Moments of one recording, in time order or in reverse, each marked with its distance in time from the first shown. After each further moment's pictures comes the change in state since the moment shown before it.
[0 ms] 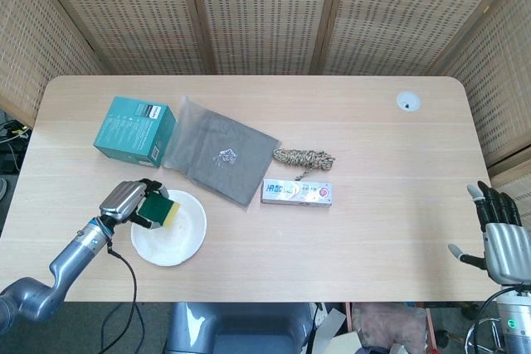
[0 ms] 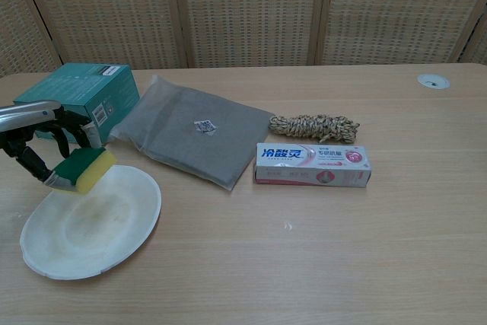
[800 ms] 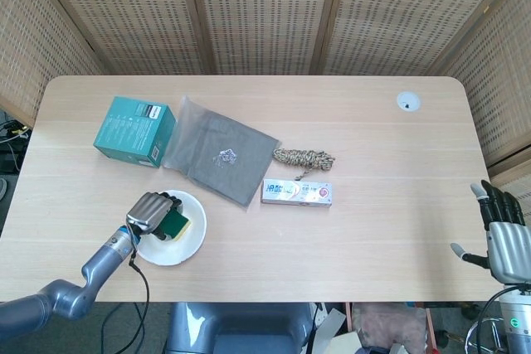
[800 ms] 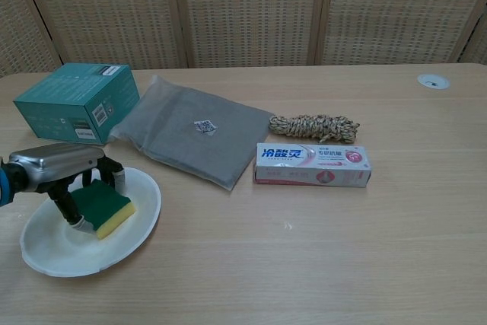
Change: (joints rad) left arm -0.040 -0.151 0.009 0.052 -0.151 -0.121 0.411; right arm -0.001 0.009 0.006 0.000 0.012 -0.005 0.021
